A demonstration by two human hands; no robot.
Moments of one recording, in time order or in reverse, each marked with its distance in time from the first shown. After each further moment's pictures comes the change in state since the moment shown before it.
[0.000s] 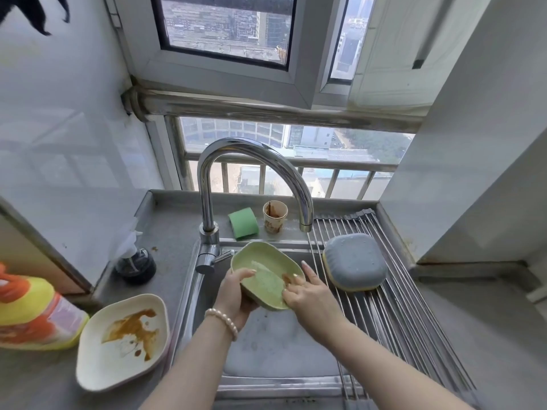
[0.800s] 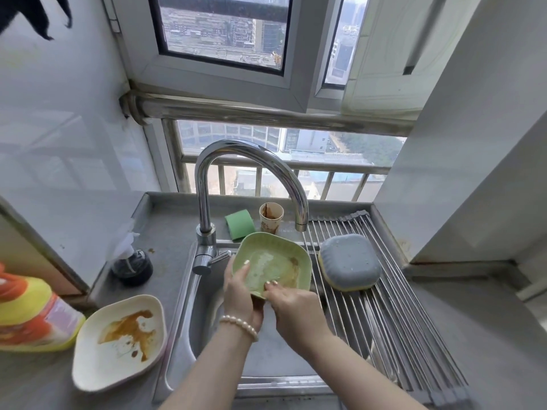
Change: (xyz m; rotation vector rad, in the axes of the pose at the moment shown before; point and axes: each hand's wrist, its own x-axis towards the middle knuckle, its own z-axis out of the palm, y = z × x) left_hand -0.021 -0.012 0.025 -0.313 0.023 0.197; right_hand 0.004 -0.036 -0.022 0.367 0.130 0.147
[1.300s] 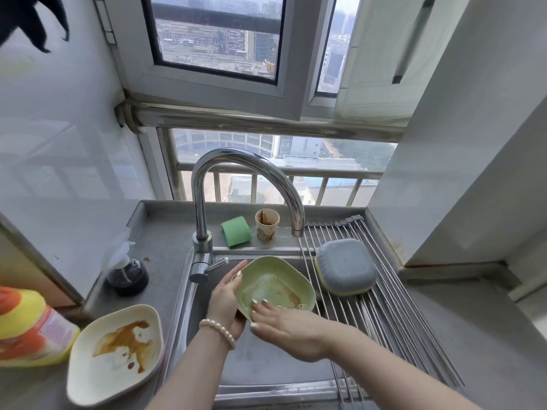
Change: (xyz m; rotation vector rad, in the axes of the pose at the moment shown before) left_hand 0.015 0.018 -0.021 0.214 -0.062 -0.052; right_hand 0.015 -0.015 -0.057 0.184 -0.985 0.117
